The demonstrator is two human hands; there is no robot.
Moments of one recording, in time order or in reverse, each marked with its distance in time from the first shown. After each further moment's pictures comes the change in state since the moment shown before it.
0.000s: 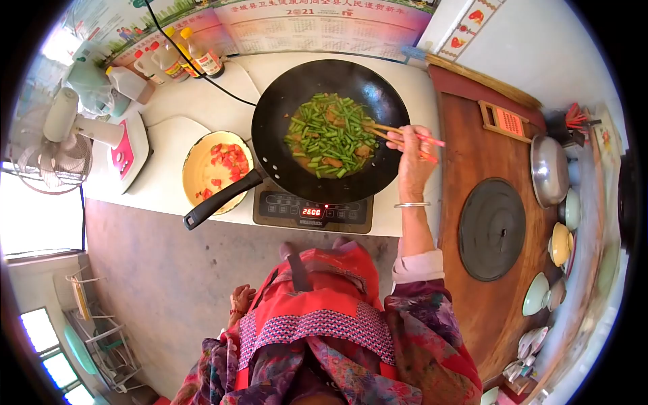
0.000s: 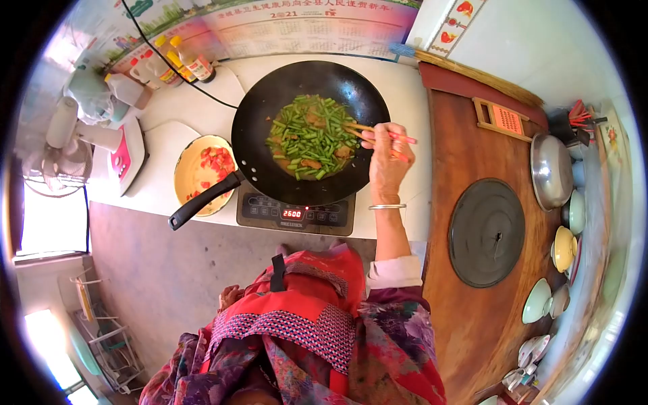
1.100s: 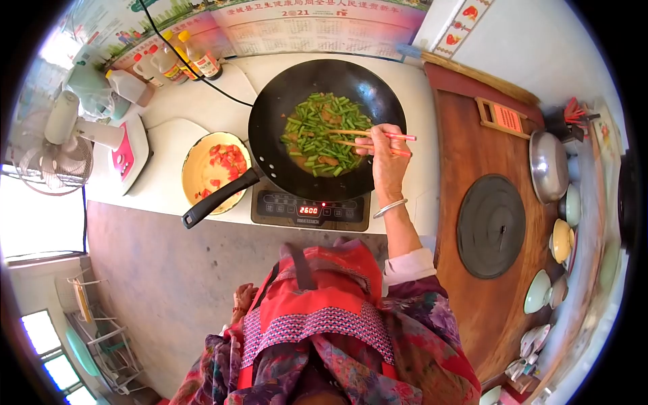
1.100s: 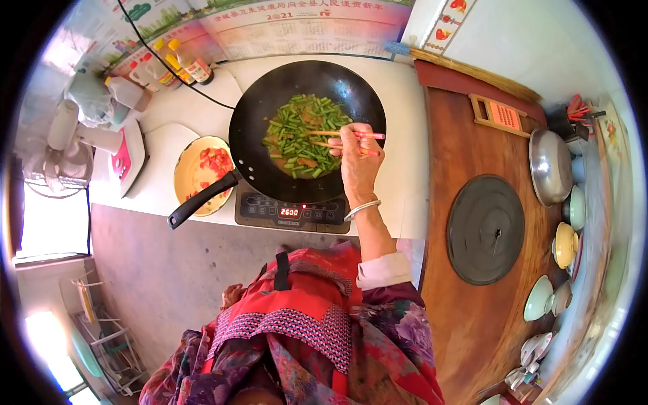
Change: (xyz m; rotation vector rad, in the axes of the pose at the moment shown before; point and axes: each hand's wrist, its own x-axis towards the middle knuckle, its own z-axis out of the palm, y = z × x) left_hand 0.005 0.009 0.009 0.354 -0.060 0.098; right_hand -0.021 0.008 0.020 0.056 -0.138 0.178
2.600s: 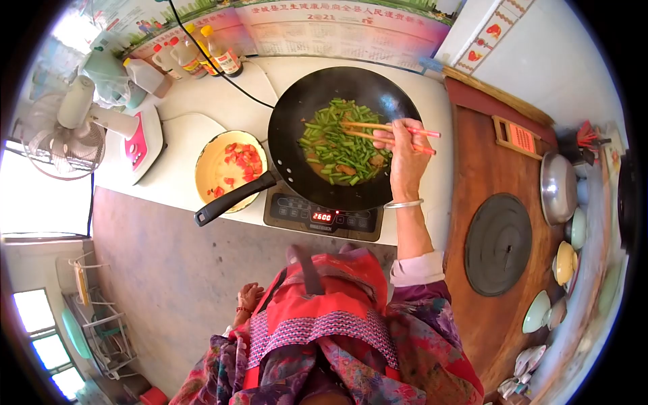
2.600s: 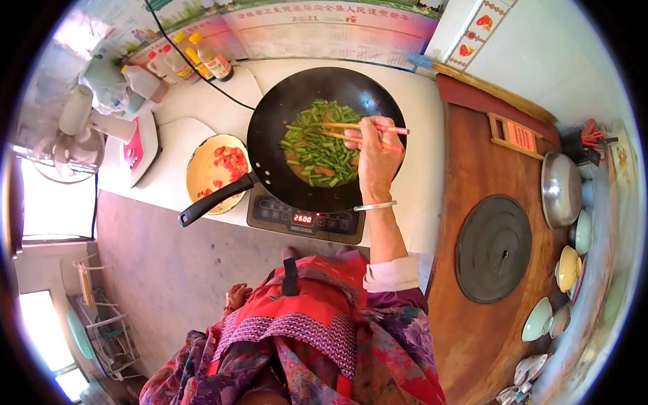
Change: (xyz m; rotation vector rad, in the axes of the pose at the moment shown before) left_hand 0.000 0.008 0.007 -0.635 0.142 -0.455; right_hand 0.019 -0.022 0.027 0.032 0.035 -0.024
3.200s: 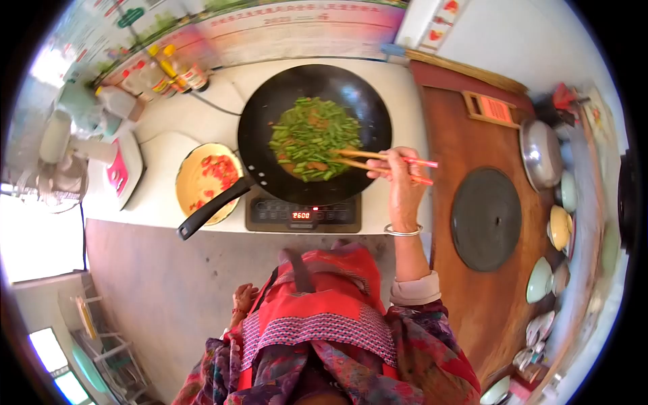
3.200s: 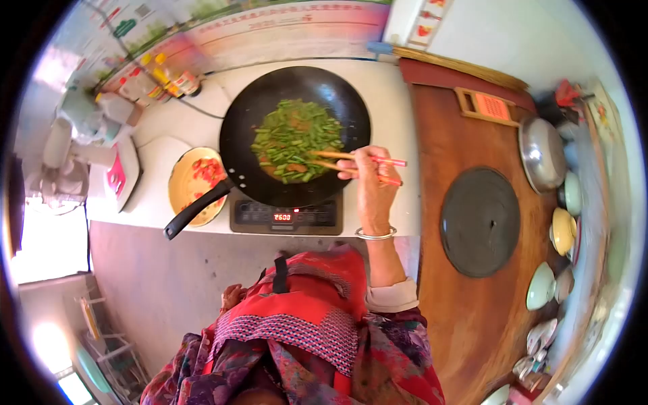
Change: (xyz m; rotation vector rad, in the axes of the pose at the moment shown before) left_hand 0.026 0.008 0.000 0.052 -0.101 0.013; right_hand -0.050 -0.019 -0.059 -0.018 0.055 0.022
